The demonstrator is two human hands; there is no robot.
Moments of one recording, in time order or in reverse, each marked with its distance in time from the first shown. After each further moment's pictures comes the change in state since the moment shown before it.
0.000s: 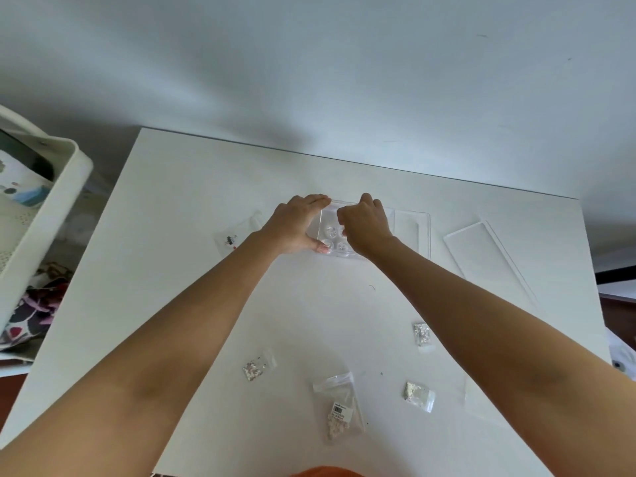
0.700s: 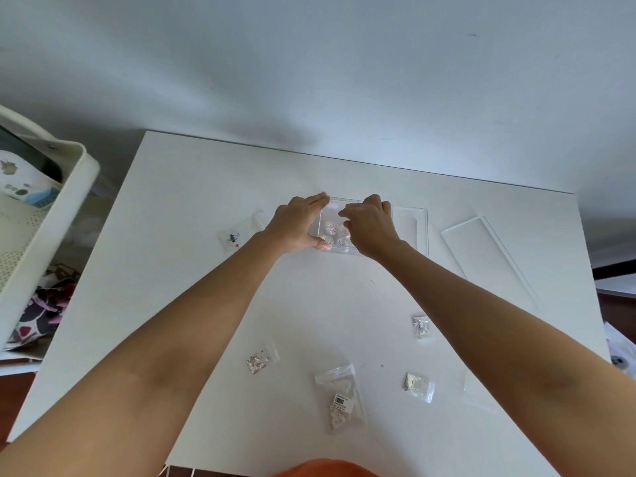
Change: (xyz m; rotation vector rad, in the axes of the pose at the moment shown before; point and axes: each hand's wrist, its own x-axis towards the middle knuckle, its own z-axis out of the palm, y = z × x) left_hand -0.008 0.009 0.001 0.029 -0.001 -0.020; right_hand -0.018 0.009 0.002 0.160 0.039 0.012
